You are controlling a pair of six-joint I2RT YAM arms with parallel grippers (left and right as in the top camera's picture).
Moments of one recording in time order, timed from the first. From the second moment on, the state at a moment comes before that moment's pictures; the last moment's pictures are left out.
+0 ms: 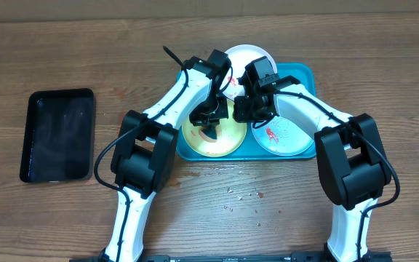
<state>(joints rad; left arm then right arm) -0.47 2.31 1.85 -1.13 0.11 -0.55 0.38 2.10 1.44 -0.60 -0.28 0.32</state>
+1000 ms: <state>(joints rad) -0.46 2.32 1.92 -1.15 0.13 -0.59 0.38 2.10 1.44 -0.60 -0.29 0.33</state>
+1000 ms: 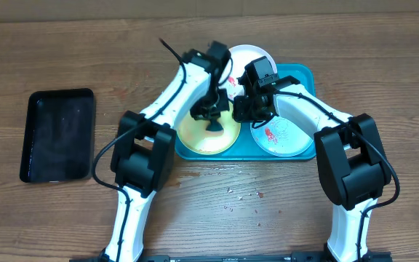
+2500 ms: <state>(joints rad) 0.02 1.94 2.05 -1.53 -0.04 -0.60 0.58 2.10 2.01 -1.25 0.41 0.33</state>
